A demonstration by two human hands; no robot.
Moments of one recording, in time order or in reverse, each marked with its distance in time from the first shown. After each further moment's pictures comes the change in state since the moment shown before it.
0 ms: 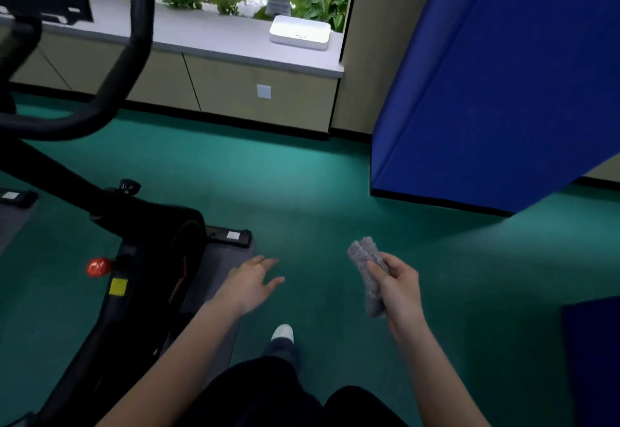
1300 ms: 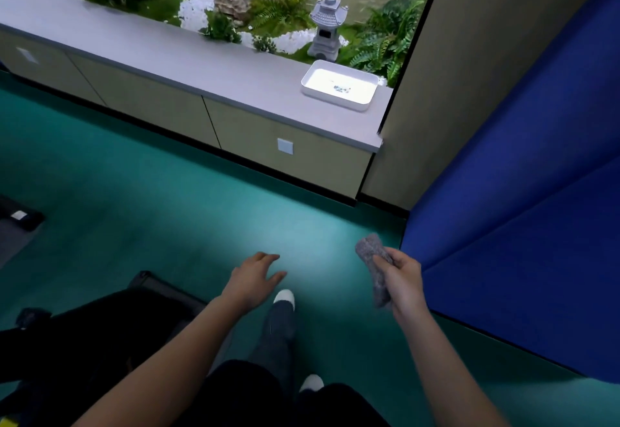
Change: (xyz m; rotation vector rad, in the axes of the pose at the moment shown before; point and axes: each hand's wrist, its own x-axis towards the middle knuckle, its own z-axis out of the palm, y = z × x) left_hand 0.441 0.075 -0.204 -0.197 0.144 -0.293; right_hand 0.531 -0.202 0.087 -0.130 -0.193 0.054
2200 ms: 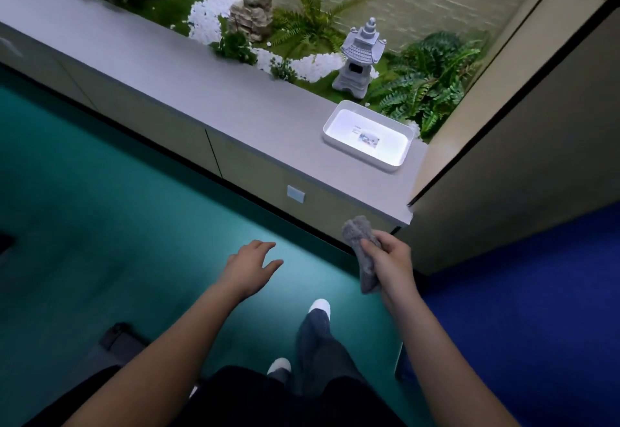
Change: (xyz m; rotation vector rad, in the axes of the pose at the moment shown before) left_hand 0.286 -0.022 -0.176 -0.050 0.024 -0.044; right_hand 0.256 -0.179 0.188 -0.010 -0.144 -0.100
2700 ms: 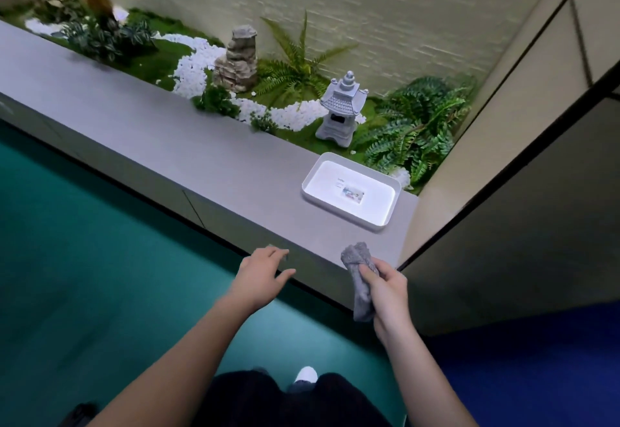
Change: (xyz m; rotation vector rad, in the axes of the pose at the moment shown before) left_hand 0.164 0.123 -0.061 0.082 0.128 0.112; right_hand 0.169 -0.056 -0.030 0.174 0.055 0.052
